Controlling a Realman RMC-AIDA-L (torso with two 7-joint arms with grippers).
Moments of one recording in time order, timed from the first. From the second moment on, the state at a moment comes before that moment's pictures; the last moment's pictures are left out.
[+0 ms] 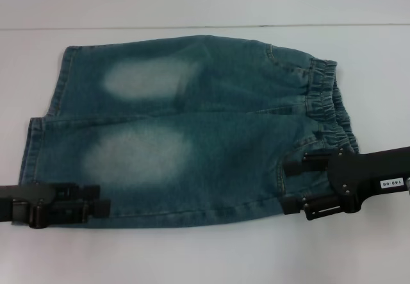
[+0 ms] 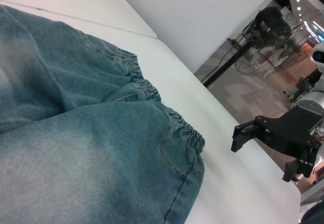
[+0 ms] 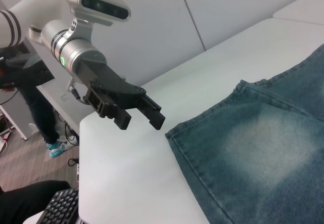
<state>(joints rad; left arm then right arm) -0.41 -2.04 0.50 0.84 2.25 1.93 -1.82 0.52 2.06 -0.78 -0.77 -2.12 -1.78 1.60</state>
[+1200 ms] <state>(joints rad) -0.52 -1.94 0.35 0.87 2.59 1.85 -2.34 0.53 2.06 -0.77 -0.78 -2.11 -1.78 1.57</state>
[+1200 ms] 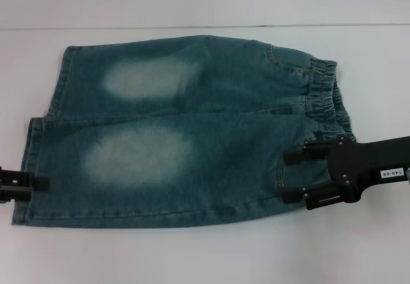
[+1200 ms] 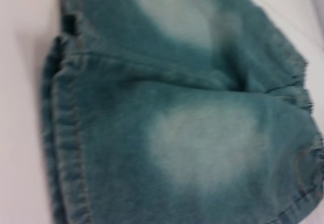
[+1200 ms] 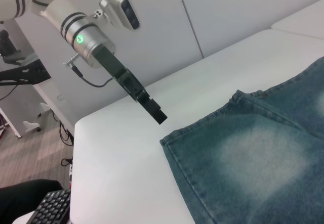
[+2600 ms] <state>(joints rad) -0.52 -1.95 0.40 0.84 2.72 1.68 -2.35 0.56 2.05 -0.77 -0.78 -2.11 -1.75 1.57</state>
